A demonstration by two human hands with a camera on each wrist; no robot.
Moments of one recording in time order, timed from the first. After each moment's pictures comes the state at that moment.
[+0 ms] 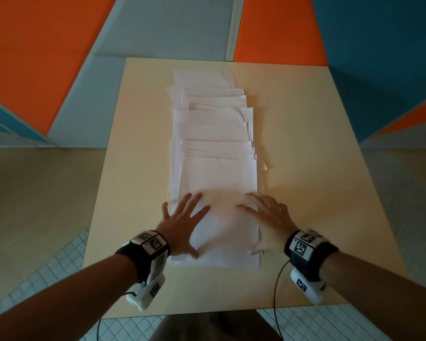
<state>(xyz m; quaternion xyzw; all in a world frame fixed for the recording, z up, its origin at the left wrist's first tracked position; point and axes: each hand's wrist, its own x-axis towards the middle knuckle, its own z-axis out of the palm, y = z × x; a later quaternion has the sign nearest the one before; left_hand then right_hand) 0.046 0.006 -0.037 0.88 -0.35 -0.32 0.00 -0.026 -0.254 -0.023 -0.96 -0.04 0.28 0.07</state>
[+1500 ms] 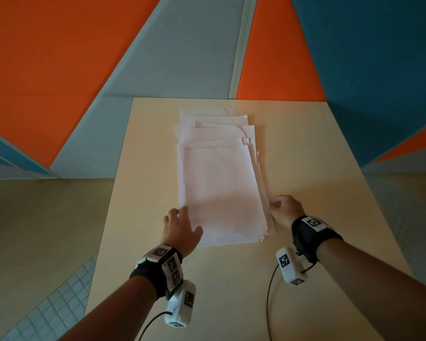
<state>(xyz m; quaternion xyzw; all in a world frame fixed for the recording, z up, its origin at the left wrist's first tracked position) 0.127 -0.011 -0.031 0.94 -0.03 -0.24 0.24 0.098 -0.292 -0.020 -0.88 0.32 0.17 0.31</state>
